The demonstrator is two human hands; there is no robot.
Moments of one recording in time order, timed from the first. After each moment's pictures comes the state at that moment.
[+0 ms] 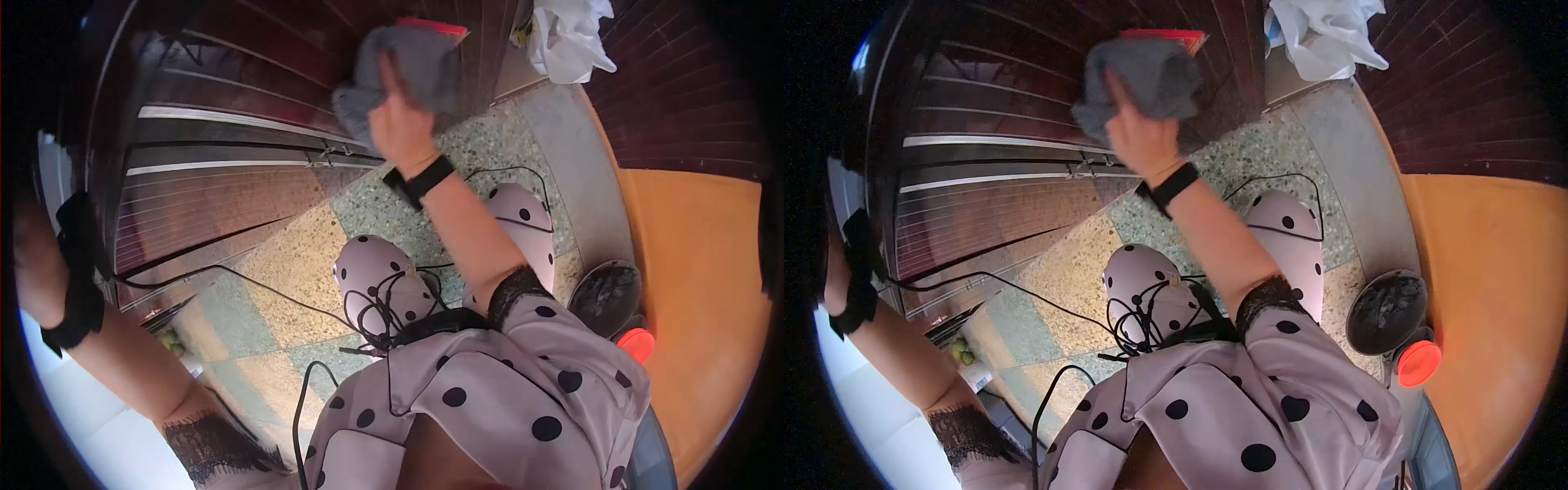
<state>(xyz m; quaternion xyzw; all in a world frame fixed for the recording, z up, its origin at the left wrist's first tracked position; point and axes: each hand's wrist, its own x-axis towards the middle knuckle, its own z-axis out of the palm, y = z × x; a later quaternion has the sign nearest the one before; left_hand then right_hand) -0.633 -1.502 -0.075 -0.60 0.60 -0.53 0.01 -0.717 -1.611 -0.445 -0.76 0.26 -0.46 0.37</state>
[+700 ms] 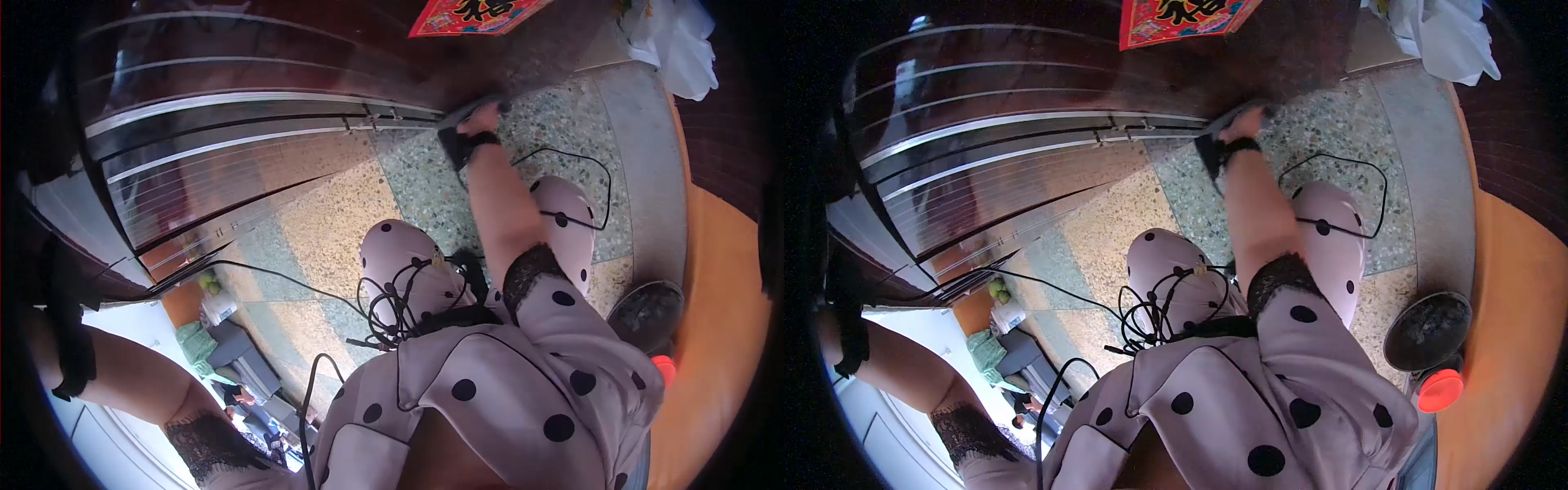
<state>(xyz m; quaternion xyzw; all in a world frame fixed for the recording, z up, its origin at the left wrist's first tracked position) -0.662 -1.498 -0.055 -0.61 0.54 -0.56 0.15 -0.700 -1.588 -0.715 -0.40 0.54 -0.17 0.72</state>
